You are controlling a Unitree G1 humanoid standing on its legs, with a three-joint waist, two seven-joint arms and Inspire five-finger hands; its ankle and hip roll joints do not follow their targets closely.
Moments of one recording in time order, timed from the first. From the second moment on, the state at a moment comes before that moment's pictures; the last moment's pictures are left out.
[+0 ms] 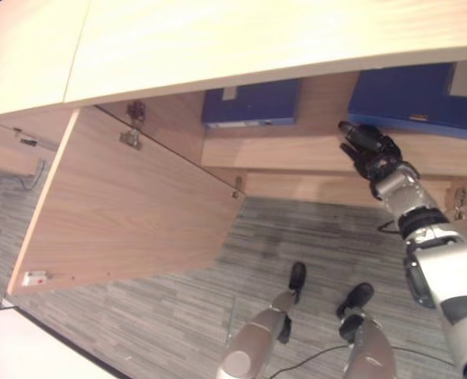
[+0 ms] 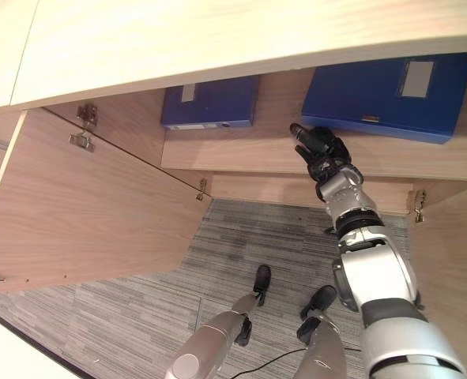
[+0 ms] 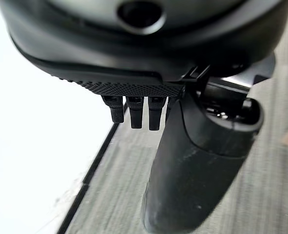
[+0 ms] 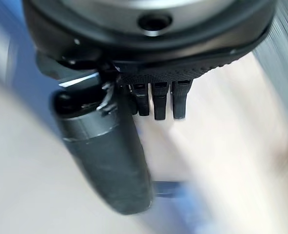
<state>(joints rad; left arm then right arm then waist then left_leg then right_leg) 0.16 0.29 -0.23 1.14 -0.31 0.01 -0.05 -1.14 -0.59 0.45 1.20 0.99 0.10 0.02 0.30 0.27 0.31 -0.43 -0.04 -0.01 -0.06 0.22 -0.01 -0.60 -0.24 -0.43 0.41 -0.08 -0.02</state>
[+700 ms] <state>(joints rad) 0.09 0.30 -0.23 1.10 -0.26 -0.02 -0.03 -1.35 -0.67 0.77 1.45 -0.08 0.18 0.09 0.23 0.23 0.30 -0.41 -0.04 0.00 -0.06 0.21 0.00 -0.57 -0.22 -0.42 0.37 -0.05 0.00</state>
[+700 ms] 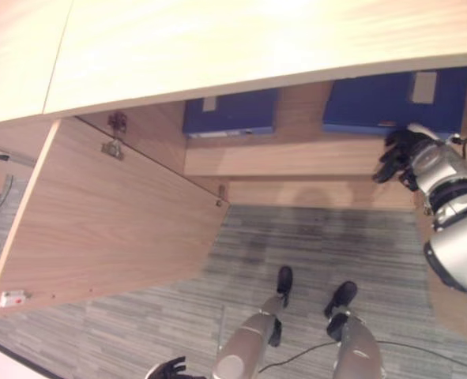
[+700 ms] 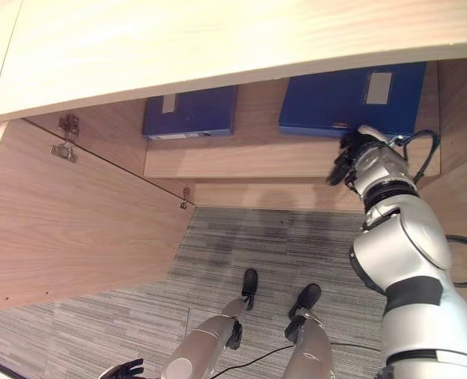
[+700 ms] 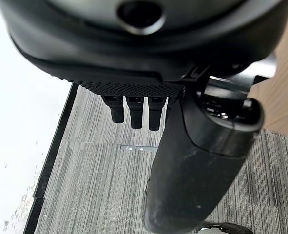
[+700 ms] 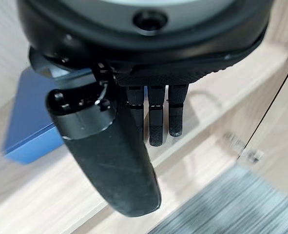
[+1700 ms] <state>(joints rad) 0.22 0.35 -0.35 0.62 -0.36 -0.08 -0.01 -1.39 -0.73 0.69 1.38 0.15 0.17 -0.17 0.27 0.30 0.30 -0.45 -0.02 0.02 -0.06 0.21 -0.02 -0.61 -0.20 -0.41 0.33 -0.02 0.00</state>
